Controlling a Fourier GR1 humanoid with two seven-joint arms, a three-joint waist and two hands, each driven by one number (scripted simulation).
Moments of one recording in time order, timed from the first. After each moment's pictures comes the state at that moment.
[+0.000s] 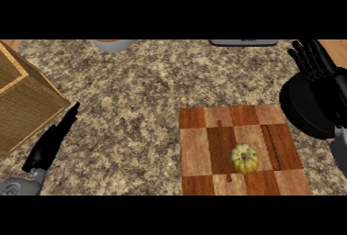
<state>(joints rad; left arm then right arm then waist) -0.09 0.53 -0.25 -1.33 0.09 0.13 0.09 -0.35 -0.52 0.07 -1.57 -0.32 0.04 -0.01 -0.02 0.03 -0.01</state>
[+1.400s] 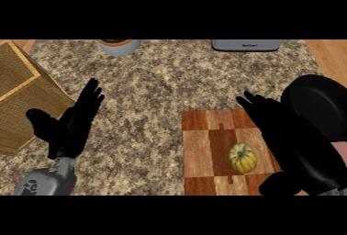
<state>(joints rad) -0.15 0.28 -0.20 -1.62 0.25 0.27 0.25 -0.45 -0.73 0.60 -2.07 0.35 0.29 0.94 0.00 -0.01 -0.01</state>
